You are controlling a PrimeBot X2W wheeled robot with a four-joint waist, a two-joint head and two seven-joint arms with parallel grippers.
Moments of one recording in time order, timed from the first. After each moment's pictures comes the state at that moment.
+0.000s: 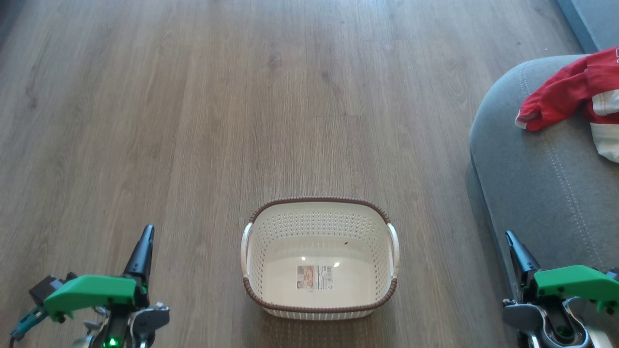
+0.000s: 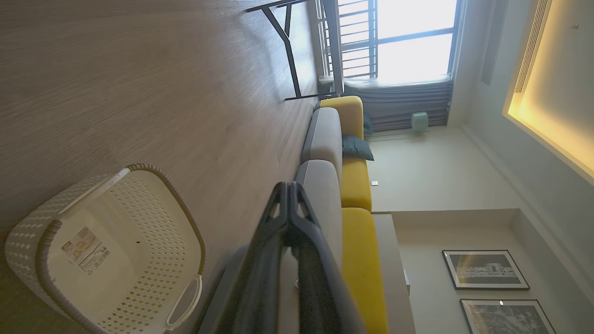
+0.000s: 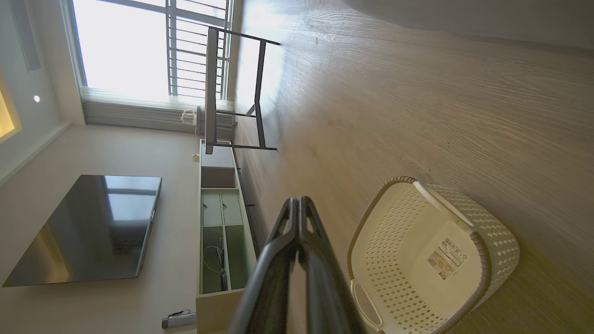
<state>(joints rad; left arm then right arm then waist) -0.04 0.06 0.03 0.30 -1.45 -0.11 0.06 -0.04 -0.04 -0.13 0.27 1.40 0.12 0.06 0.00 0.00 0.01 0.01</state>
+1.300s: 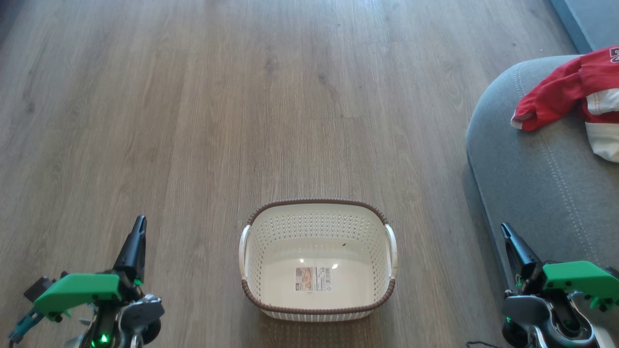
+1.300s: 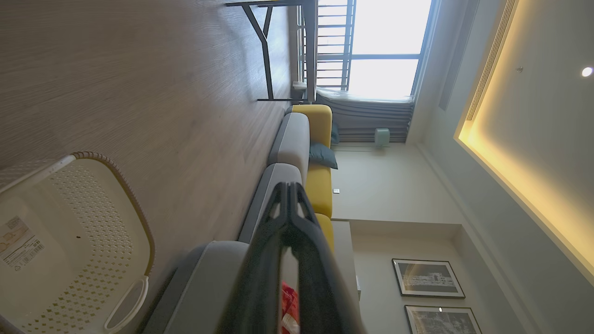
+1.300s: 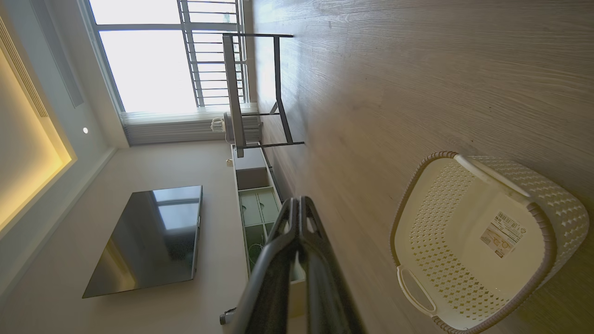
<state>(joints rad) -0.05 0.05 0.08 0.28 -1.60 -0.12 0.11 -0.06 -0.04 -0.13 0.28 1.60 0.12 0.11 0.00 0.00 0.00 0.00</state>
